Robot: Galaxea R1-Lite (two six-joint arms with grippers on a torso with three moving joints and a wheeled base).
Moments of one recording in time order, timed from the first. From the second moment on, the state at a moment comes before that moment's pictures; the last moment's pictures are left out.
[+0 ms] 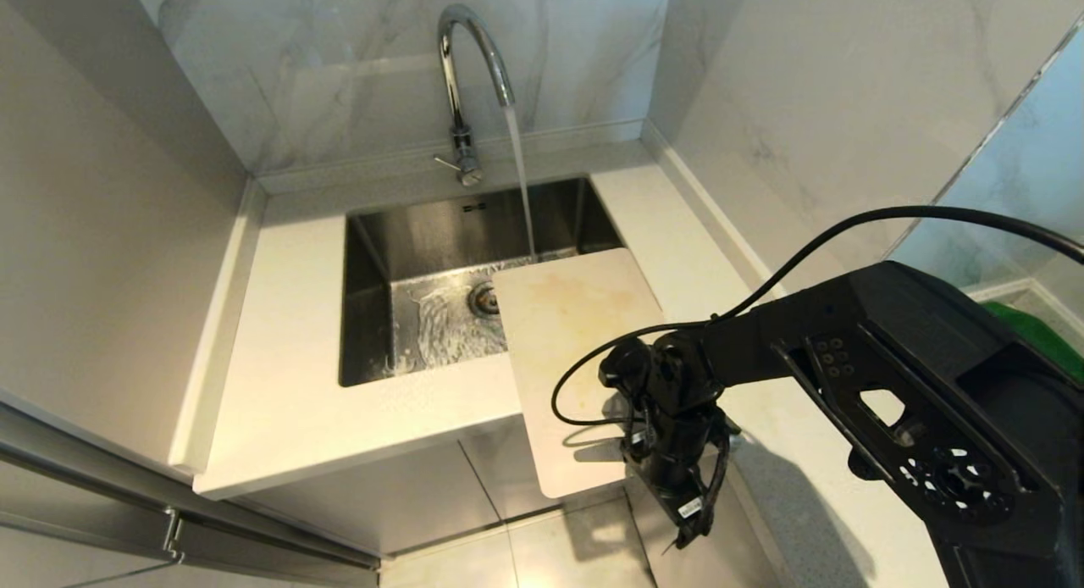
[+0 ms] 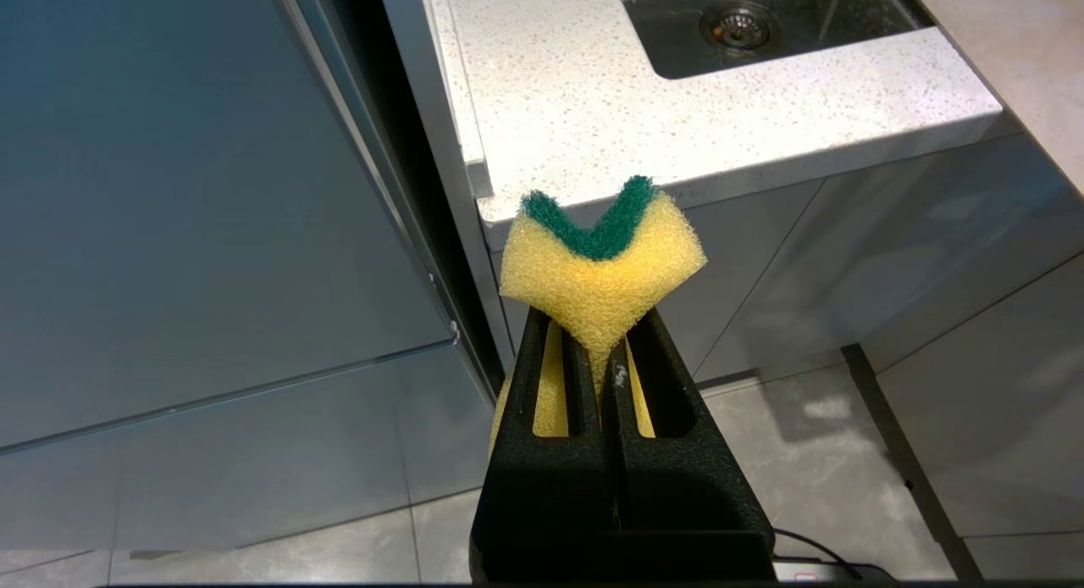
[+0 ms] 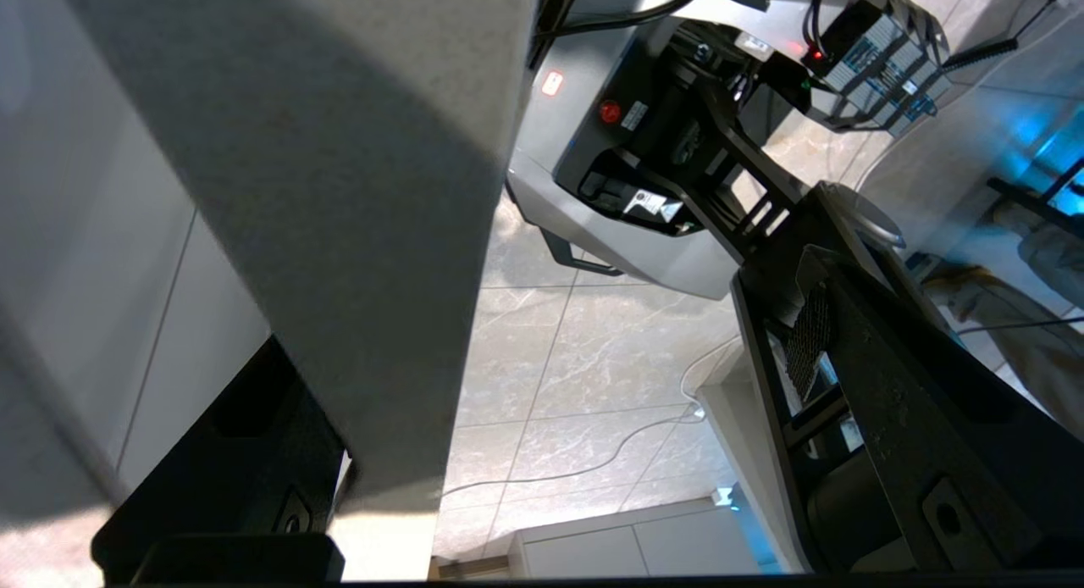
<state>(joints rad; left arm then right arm) 0.02 0.00 0.00 0.00 0.01 0.02 0.45 2.30 -1.58 0.68 -0.06 1.52</state>
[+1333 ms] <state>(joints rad) 0.02 0.00 0.00 0.00 0.01 0.02 0.45 2.37 -1.72 0.69 -0.09 1.51</state>
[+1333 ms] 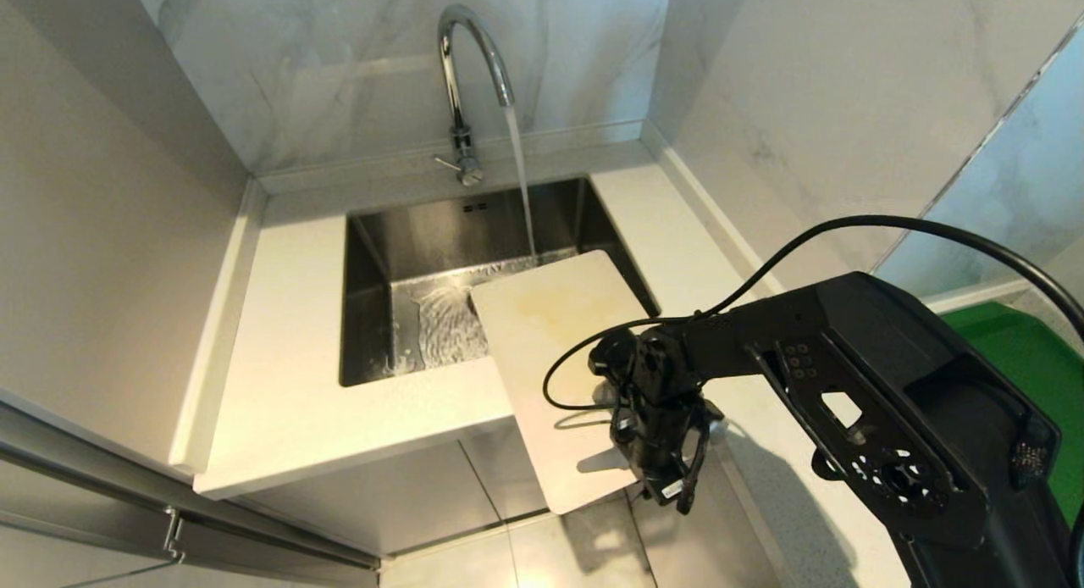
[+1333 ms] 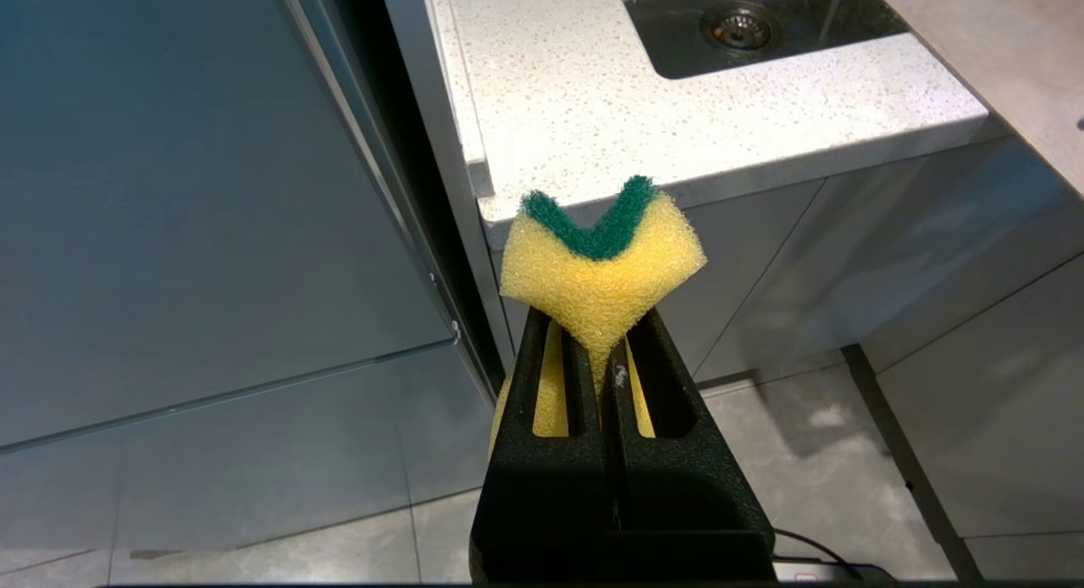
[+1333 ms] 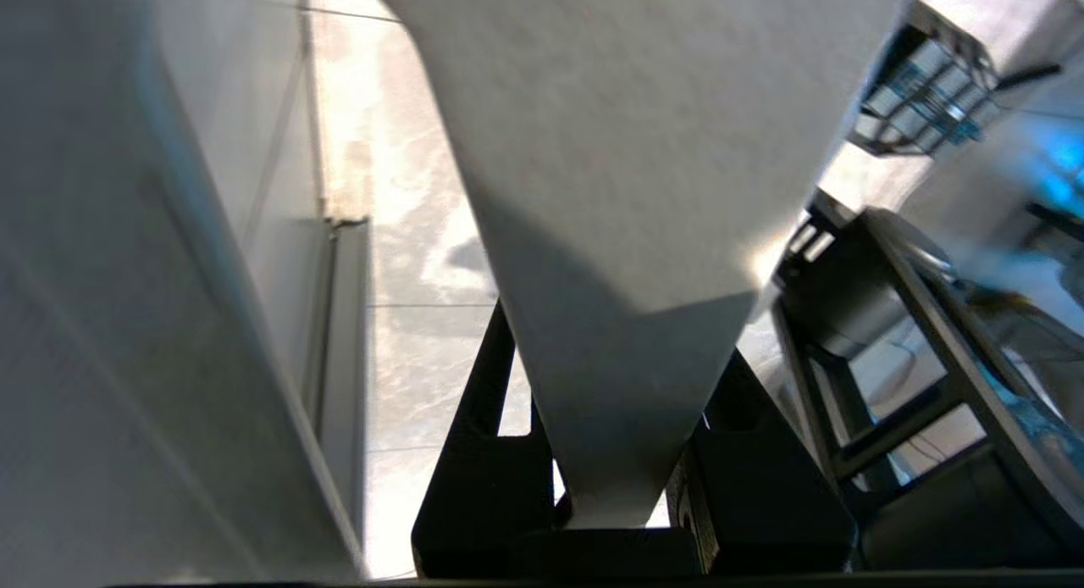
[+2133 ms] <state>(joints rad) 0.02 0.00 0.00 0.00 0.01 0.02 0.45 2.07 -1.72 0.80 -0.20 1.46</state>
